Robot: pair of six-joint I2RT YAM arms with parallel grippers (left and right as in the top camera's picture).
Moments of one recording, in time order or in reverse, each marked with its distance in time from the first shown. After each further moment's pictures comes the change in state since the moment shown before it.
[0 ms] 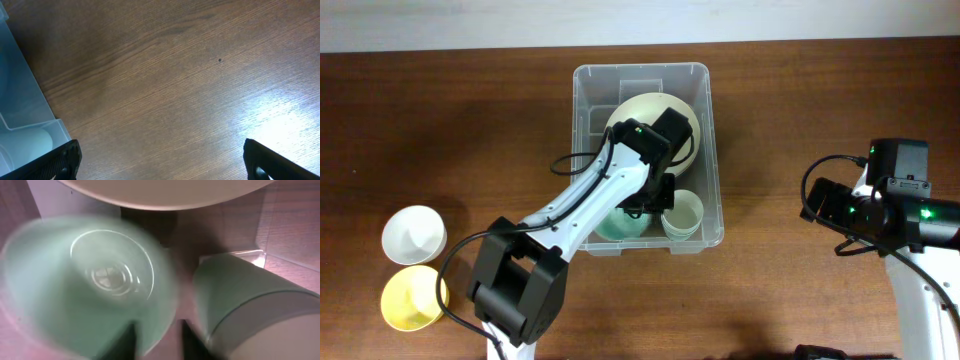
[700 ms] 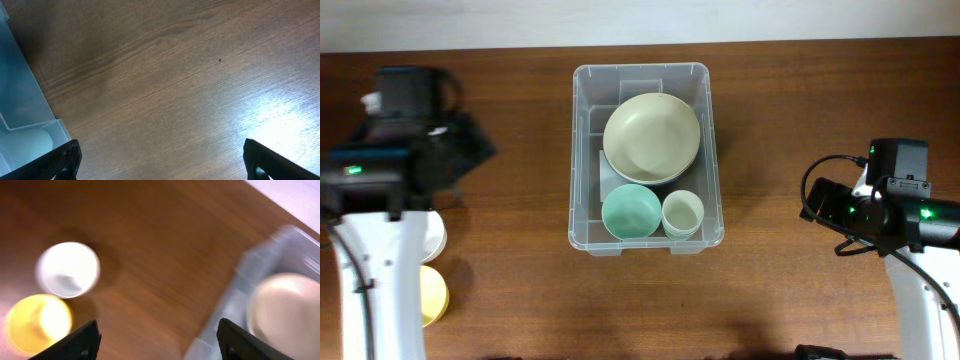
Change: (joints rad) left arm 0.690 -0.573 0.074 -0.141 -0.232 0.024; right arm 0.000 0.000 0.000 0.000 0.000 0.000
